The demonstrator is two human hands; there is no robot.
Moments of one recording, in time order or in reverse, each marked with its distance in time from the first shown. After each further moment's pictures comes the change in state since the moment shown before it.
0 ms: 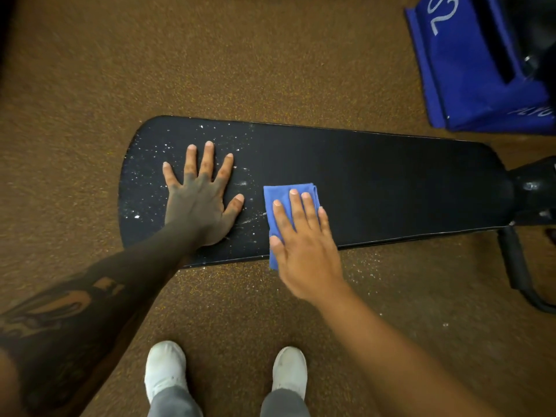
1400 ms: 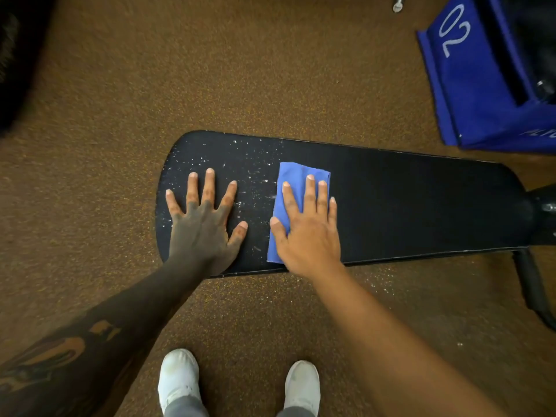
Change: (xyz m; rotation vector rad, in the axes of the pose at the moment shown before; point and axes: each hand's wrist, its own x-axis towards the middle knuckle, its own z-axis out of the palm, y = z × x) left_hand -0.040 -0.035 -0.003 -0.052 -0.021 -0.067; right_hand 0.059 -0.042 -0.012 0.030 -0.016 0.159
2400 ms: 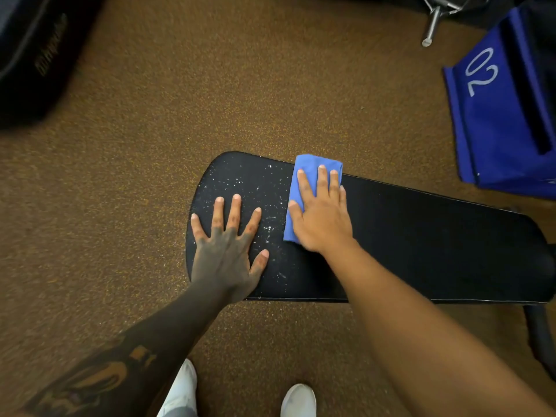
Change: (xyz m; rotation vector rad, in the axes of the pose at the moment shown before) left_hand -0.008 -0.008 0.001 -0.017 -0.037 -0.025; right_hand 0.087 -0.020 -0.019 -0.071 -0.048 -0.073
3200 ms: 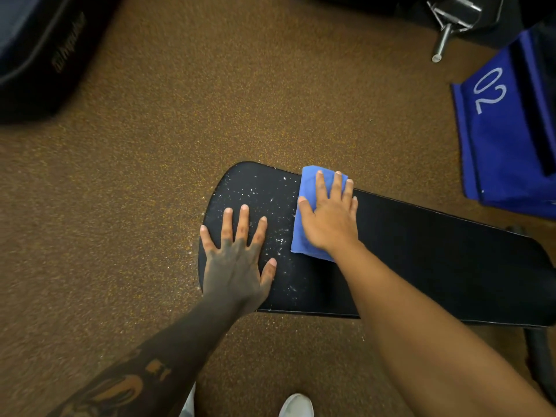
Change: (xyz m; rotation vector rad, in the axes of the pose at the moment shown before) left_hand -0.002 0.000 -0.003 -0.068 -0.021 -0.062; right_hand 0.022 -0.015 -0.014 0.109 -0.047 0.128
